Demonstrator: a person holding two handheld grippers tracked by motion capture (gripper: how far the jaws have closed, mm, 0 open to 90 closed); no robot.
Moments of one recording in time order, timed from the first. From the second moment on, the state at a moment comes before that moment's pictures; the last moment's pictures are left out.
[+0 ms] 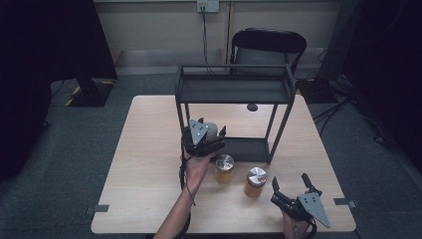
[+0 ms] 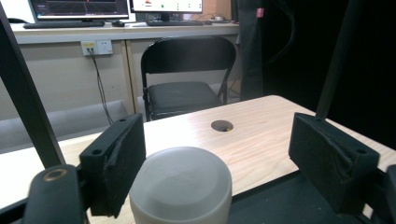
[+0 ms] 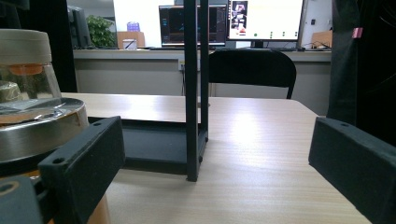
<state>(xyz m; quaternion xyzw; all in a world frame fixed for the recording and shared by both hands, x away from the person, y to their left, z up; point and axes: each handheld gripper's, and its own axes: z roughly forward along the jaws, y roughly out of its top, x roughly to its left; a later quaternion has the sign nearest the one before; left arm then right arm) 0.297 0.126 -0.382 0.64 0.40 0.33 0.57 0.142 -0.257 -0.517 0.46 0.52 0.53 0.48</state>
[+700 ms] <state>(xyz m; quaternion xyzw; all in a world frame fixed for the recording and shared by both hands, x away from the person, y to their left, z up) 0.279 0.139 -0.376 0.63 0.38 0.32 0.60 0.142 -0.257 -0.517 0.46 0.52 0.53 0.48</state>
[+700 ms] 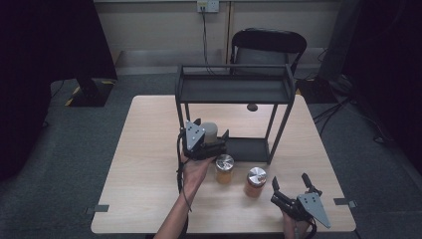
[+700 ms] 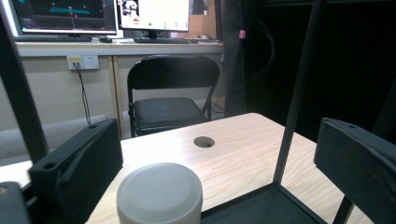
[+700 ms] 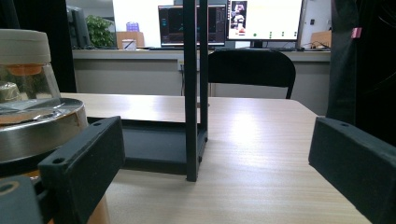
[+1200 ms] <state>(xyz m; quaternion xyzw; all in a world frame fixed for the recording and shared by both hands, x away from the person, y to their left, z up) 0.265 0.153 -0.376 0.62 0.38 0.33 0.61 0.142 -0.257 -0.516 0.46 0.52 0.53 0.48</state>
